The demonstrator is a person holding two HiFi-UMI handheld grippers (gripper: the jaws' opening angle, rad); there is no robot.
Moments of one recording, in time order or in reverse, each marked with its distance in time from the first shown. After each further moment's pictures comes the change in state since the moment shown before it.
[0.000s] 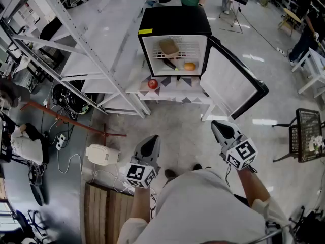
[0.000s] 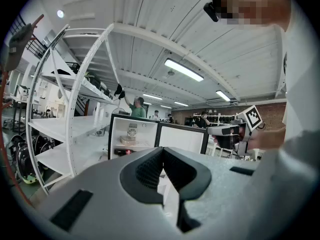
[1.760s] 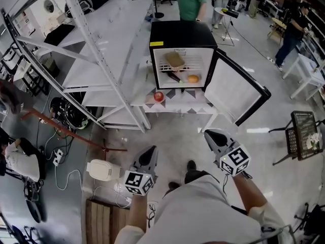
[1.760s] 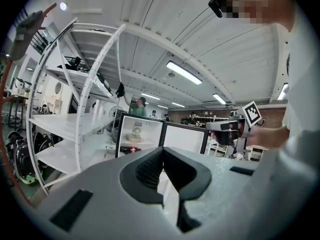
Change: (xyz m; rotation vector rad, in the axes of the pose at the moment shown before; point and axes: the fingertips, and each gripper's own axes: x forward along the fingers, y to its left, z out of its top) left arm -0.062 0.088 -0.011 -0.024 0.003 -0.063; right arm 0.067 0.095 0.015 -0.042 0.016 -0.044
